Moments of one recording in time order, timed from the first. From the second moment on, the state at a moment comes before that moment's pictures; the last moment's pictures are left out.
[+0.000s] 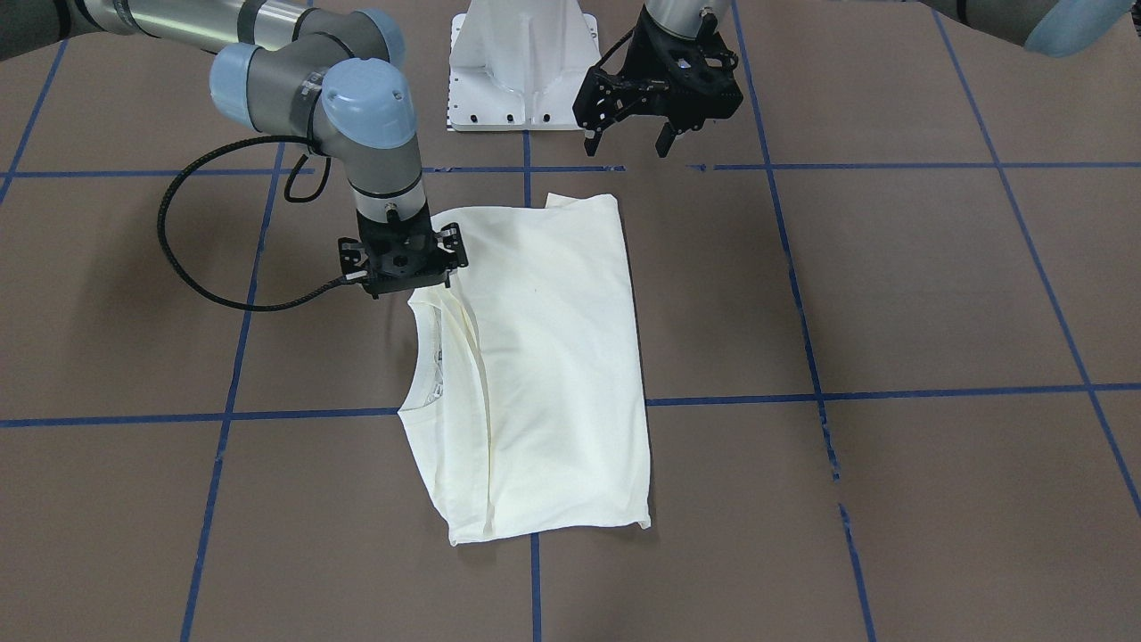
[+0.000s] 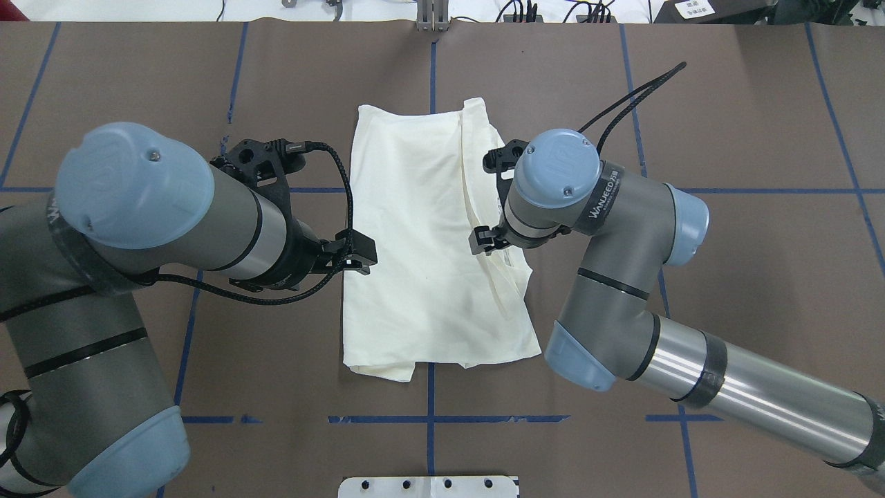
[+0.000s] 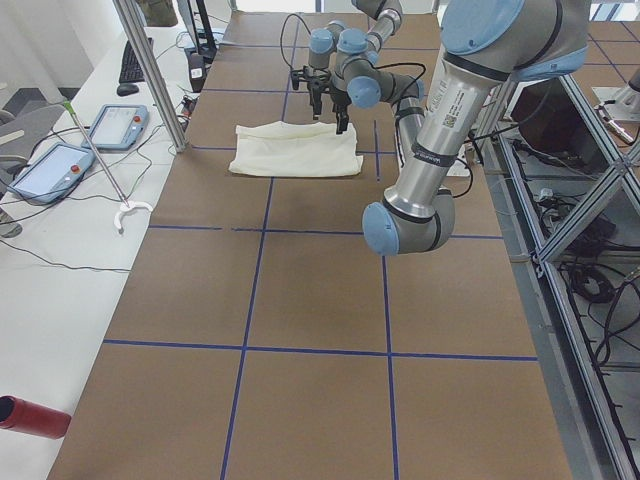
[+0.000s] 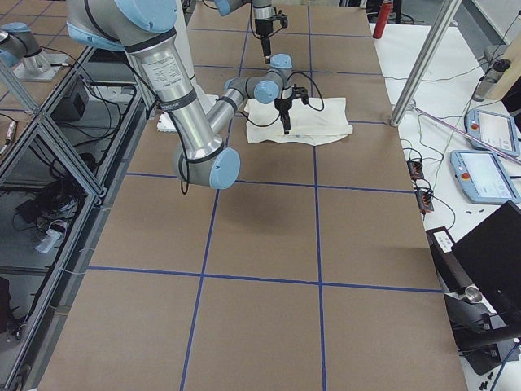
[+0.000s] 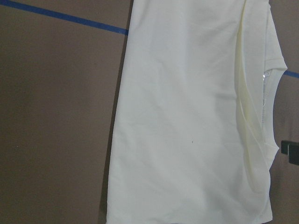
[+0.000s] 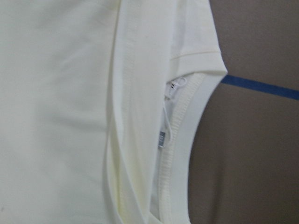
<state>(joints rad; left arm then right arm) -0.53 -2.11 -2.14 -1.44 -1.89 -1.43 0.56 -0.95 1.66 -1.53 1.83 0.94</state>
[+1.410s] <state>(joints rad) -0.53 -2.11 -2.13 -1.44 -1.89 -1.43 0.52 -0.87 1.47 -1.34 1.77 0.84</state>
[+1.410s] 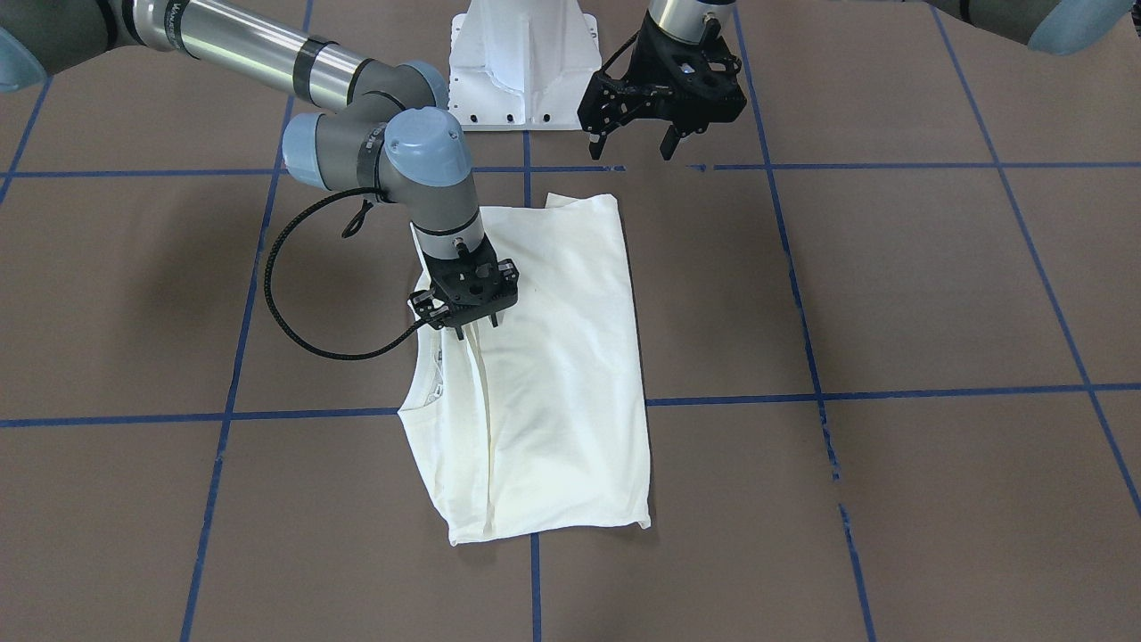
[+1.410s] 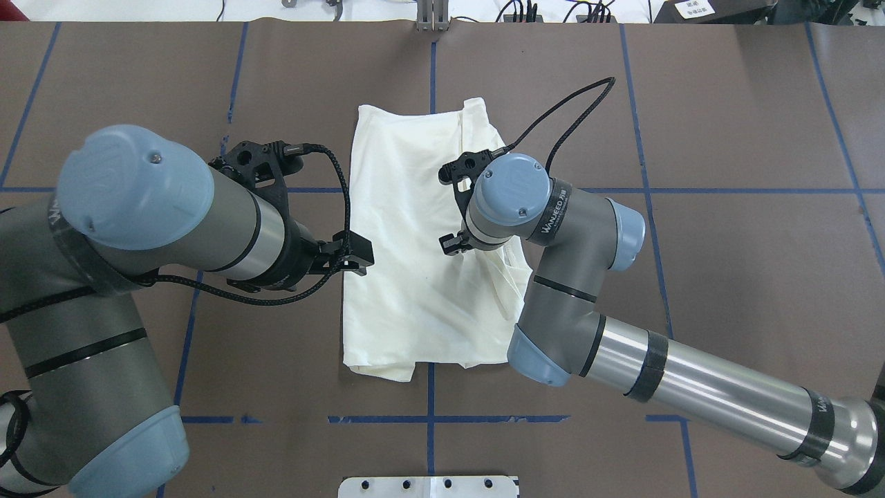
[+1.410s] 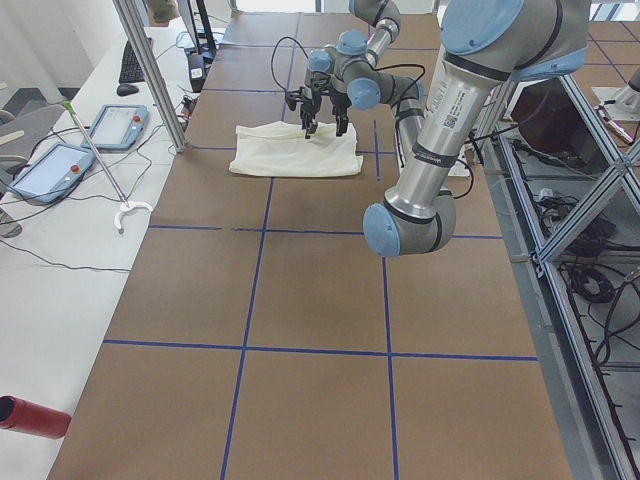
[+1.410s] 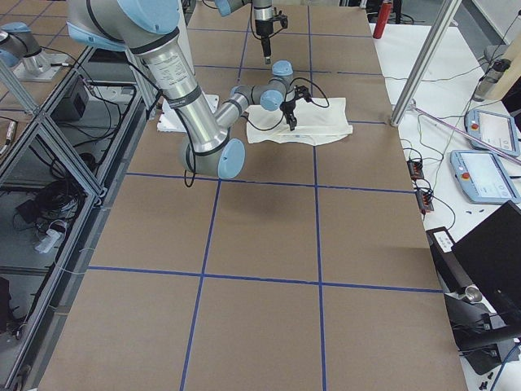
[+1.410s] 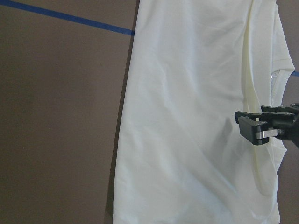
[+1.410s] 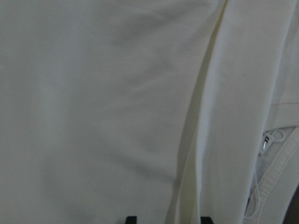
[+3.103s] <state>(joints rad) -0.53 -2.11 -2.12 -1.46 -1.89 -1.43 0.59 -1.00 1.57 -1.36 1.80 0.83</state>
